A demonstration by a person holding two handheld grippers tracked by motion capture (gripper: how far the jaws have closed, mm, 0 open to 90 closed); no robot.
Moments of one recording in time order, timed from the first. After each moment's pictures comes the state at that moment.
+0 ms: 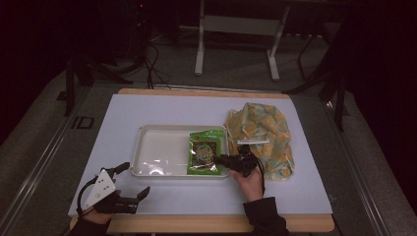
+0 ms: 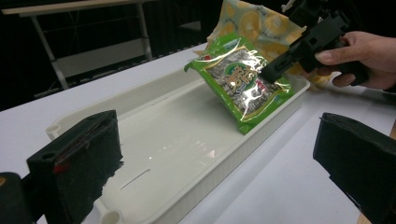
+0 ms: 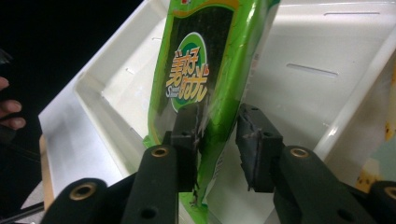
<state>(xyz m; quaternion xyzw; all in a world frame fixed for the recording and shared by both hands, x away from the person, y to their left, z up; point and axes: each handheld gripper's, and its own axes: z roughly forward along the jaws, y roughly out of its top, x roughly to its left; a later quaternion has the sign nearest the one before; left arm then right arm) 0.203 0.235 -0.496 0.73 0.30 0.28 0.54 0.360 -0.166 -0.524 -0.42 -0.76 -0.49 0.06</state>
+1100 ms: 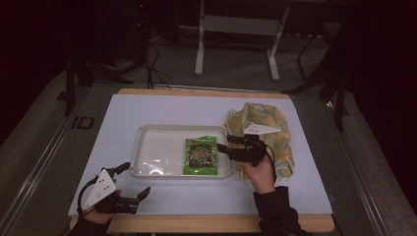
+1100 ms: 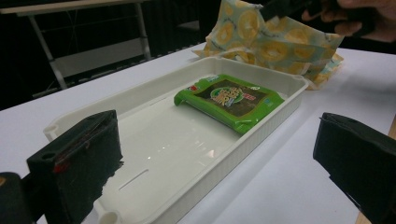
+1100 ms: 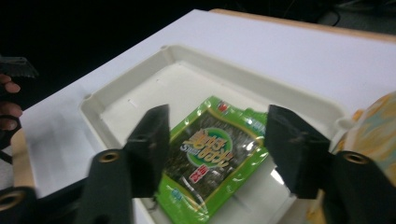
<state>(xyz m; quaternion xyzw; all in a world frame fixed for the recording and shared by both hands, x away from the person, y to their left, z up) 0.203 0.235 -0.496 0.73 0.30 0.27 0.54 0.351 -0.172 -0.445 -0.34 -0.78 -0.51 -0.08</state>
